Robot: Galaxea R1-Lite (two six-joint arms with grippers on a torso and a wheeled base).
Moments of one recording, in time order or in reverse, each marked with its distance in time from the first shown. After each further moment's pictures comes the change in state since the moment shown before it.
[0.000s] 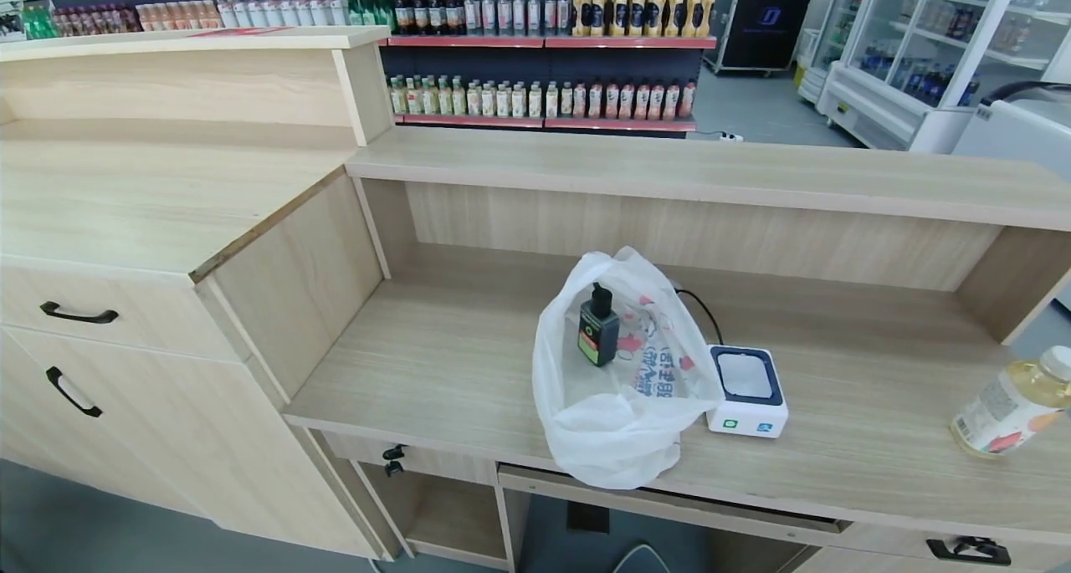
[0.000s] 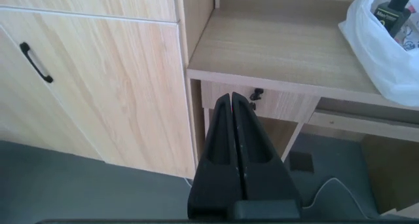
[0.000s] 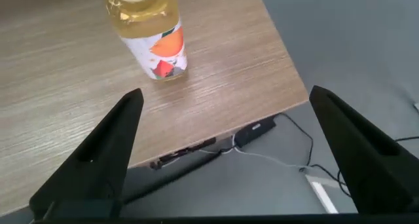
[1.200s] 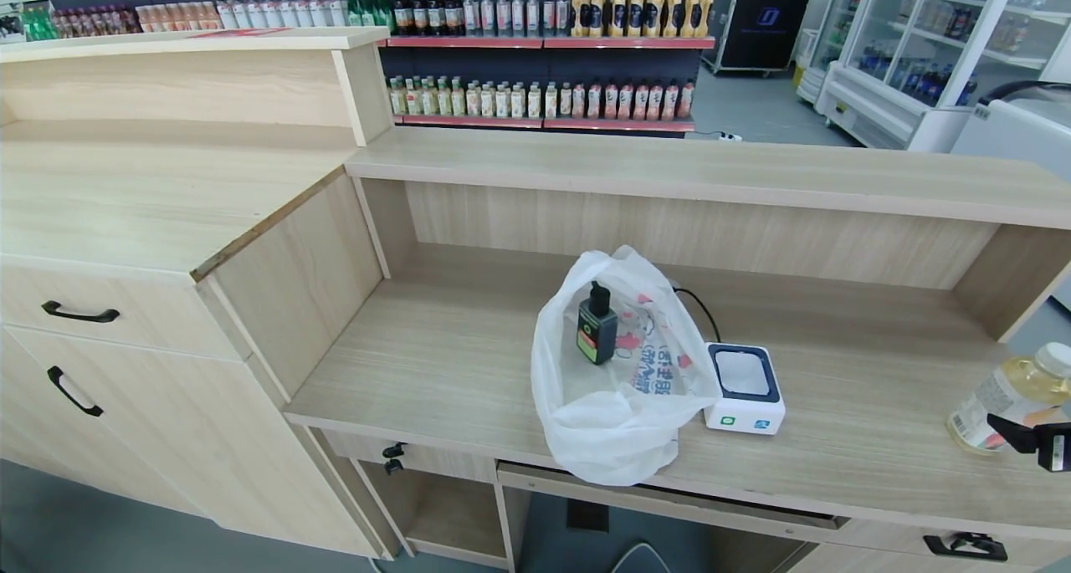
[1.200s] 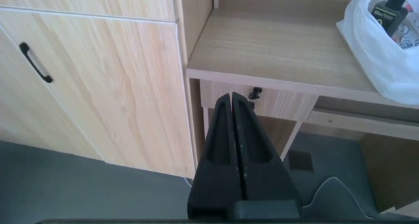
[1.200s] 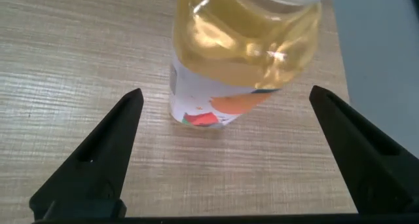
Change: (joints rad) left arm -0.001 0.000 0.000 0.000 0.000 0.000; right arm 0.224 0.481 -0.098 -0.455 0.064 -0.234
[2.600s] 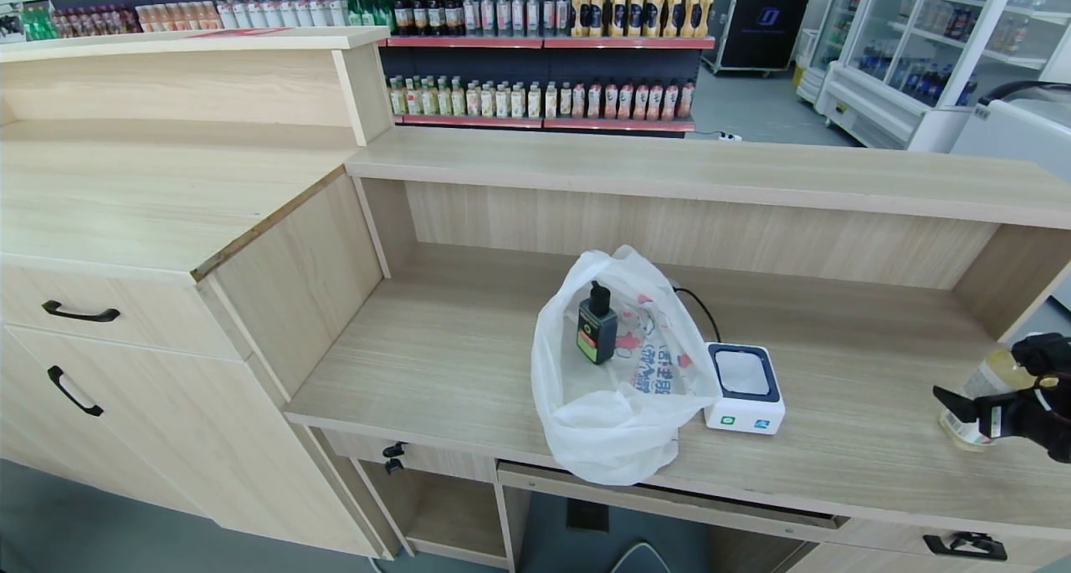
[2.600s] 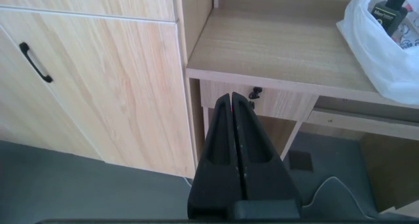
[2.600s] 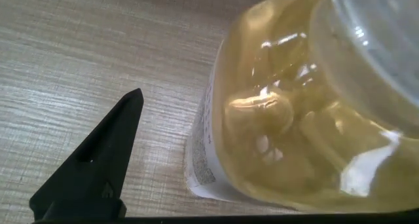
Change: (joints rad) left arm 0.000 0.000 0.000 0.000 0.000 0.000; right arm 0.119 0.156 -0.180 -0.046 -0.007 0.022
